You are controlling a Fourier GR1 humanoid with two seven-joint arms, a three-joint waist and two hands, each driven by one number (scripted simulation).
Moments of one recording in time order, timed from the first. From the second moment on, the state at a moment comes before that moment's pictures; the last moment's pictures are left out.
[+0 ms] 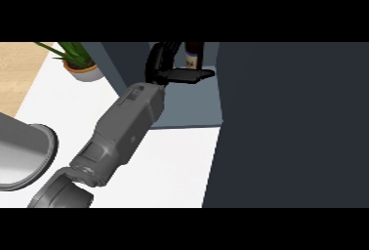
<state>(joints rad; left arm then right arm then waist) -1.15 0.00 -0.10 -0.28 0.53 0.11 -0.57 0.46 -0.46 0.49 -2.52 -0.04 -0.26 0.02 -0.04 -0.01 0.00</state>
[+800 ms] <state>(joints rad) -0.75 0.00 -0.34 -0.76 0.64 0.10 -0.49 0.48 -0.48 0.43 -2.52 -0.05 -0.27 0.03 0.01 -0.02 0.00</state>
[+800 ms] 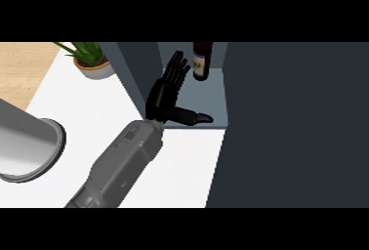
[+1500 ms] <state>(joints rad) -0.29 0.10 -0.47 -1.29 0.61 0.16 -0.40 0.50 -0.51 0.42 -2.52 -0.04 -0.25 0.02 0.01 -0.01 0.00</state>
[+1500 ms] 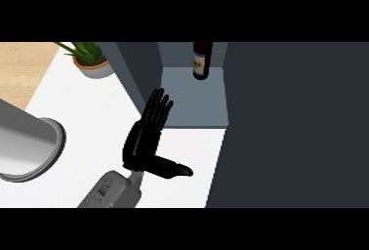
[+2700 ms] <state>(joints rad) 0.05 0.40 -0.25 -1.56 0.71 -0.07 -0.46 0.47 -0.66 0.60 -2.51 -0.05 0.03 0.01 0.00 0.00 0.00</state>
